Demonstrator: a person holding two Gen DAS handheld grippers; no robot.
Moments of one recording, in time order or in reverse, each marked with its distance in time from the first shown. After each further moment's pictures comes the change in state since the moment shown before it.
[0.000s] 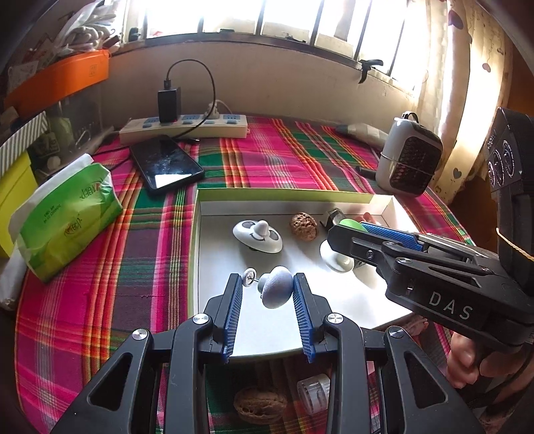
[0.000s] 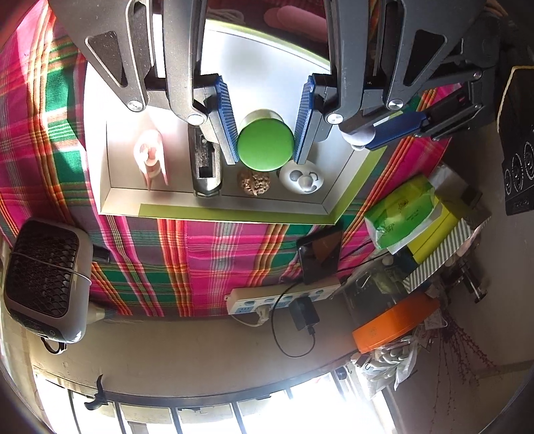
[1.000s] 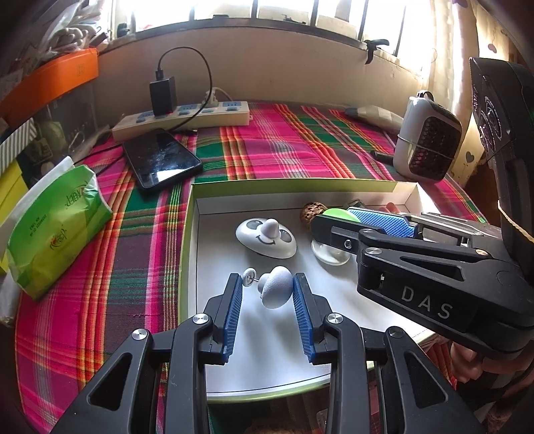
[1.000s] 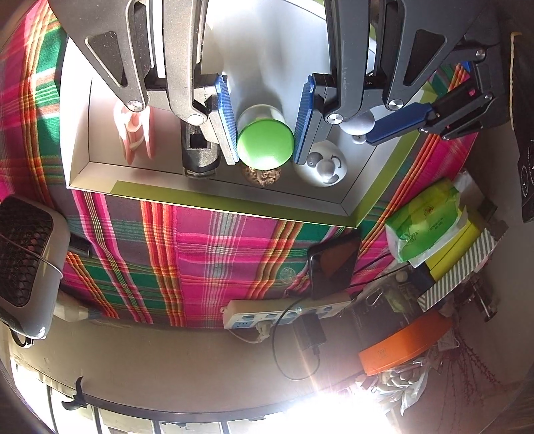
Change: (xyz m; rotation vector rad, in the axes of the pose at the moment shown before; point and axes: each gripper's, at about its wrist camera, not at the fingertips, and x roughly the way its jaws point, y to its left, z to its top) left arm 0.032 -0.002 0.008 0.053 0.045 0.058; right arm 0.037 0.001 0.012 -0.052 0.051 -0.034
